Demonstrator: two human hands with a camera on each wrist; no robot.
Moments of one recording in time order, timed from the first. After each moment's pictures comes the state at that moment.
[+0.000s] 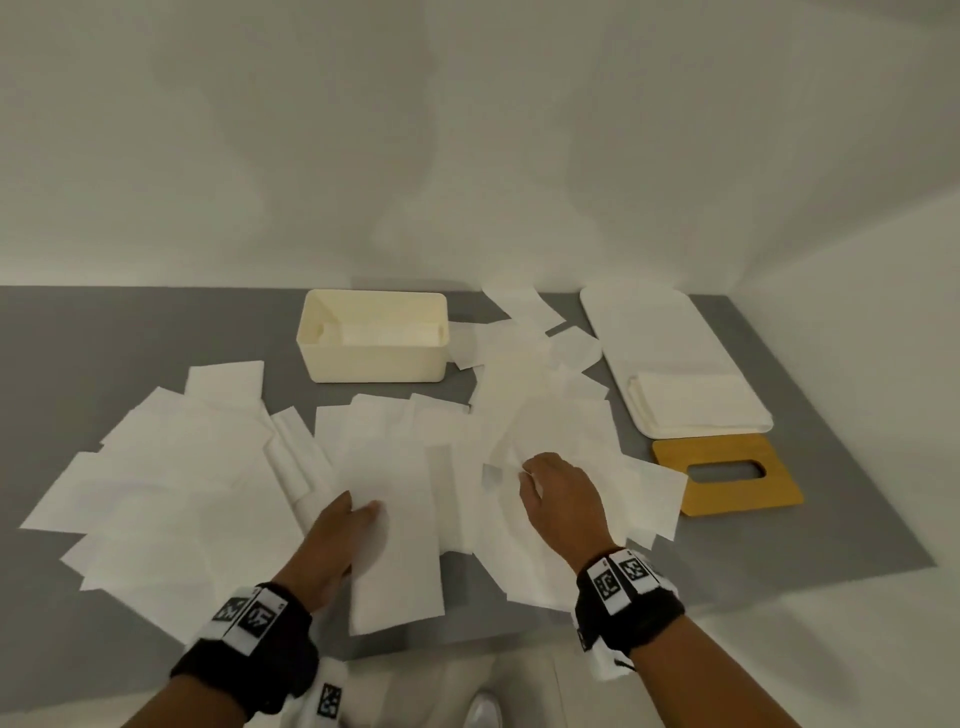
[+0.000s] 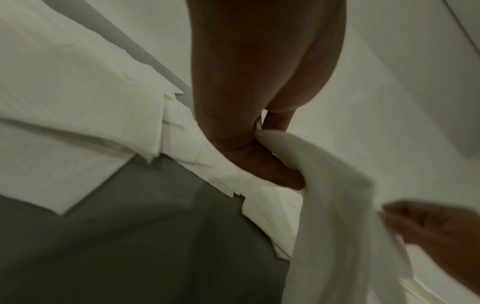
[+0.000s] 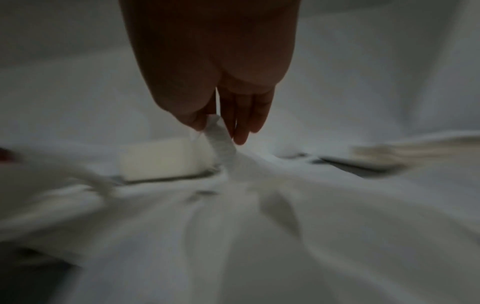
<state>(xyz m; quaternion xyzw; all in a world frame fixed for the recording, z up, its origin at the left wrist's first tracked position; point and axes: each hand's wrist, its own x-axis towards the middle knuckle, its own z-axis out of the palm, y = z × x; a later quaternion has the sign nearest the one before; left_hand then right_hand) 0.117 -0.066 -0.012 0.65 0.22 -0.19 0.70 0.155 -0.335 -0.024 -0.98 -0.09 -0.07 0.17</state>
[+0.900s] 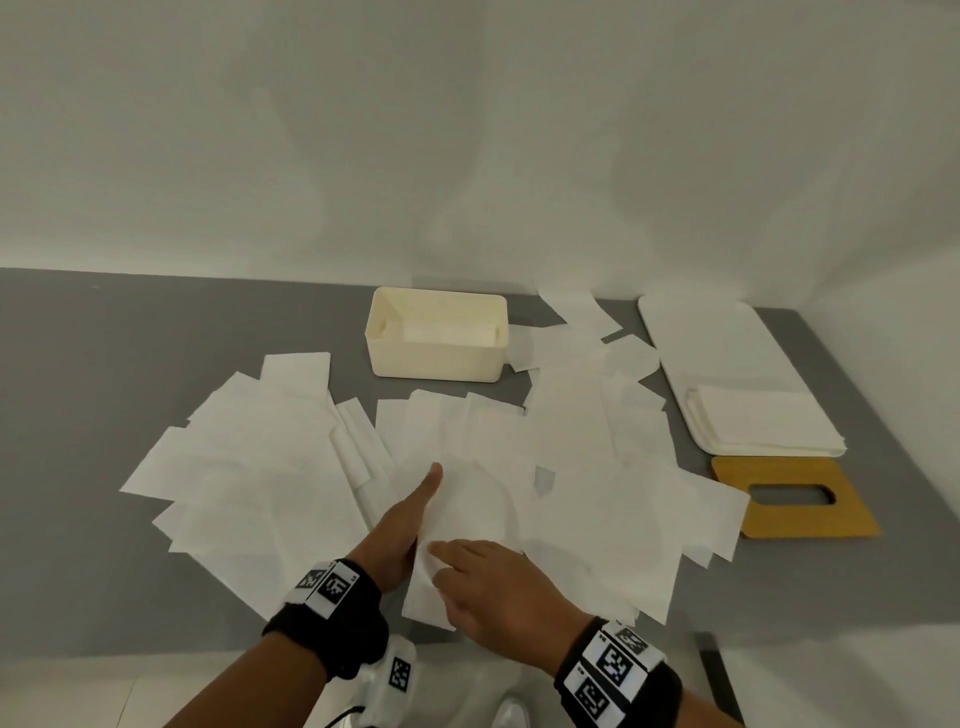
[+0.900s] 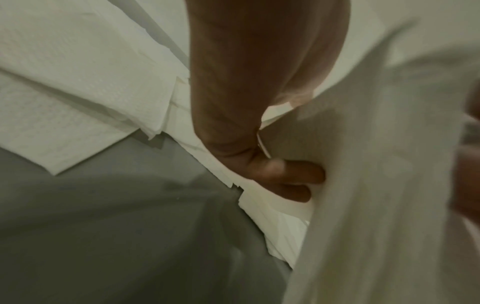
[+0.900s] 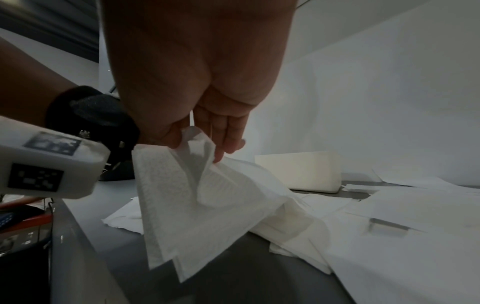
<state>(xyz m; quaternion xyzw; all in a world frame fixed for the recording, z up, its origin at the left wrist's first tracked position) 0.124 -0.068 -0.018 0.53 0.24 -0.29 0.76 0.082 -0.228 -0.017 -0.89 -0.44 0.01 0.15</state>
